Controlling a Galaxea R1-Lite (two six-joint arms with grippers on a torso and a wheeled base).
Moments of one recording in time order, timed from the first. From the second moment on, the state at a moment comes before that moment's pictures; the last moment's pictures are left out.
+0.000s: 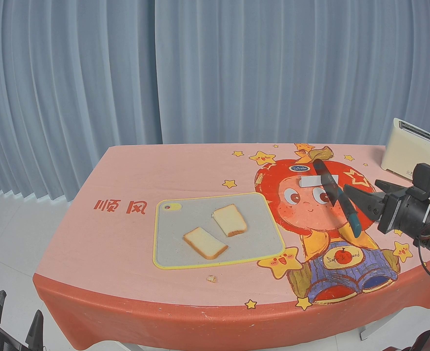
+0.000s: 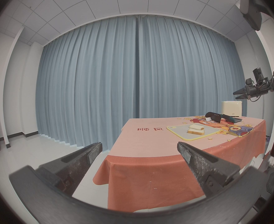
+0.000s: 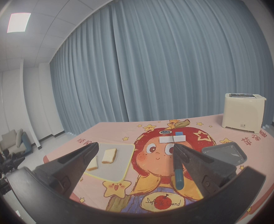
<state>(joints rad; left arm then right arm) 0.00 0.02 -0.02 0.00 -0.02 0.01 0.51 1.29 -0.48 -0.60 -0.14 0.21</state>
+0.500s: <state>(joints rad) 0.00 0.02 -0.02 0.00 -0.02 0.01 0.59 1.42 -0.71 -0.43 -0.14 0.20</state>
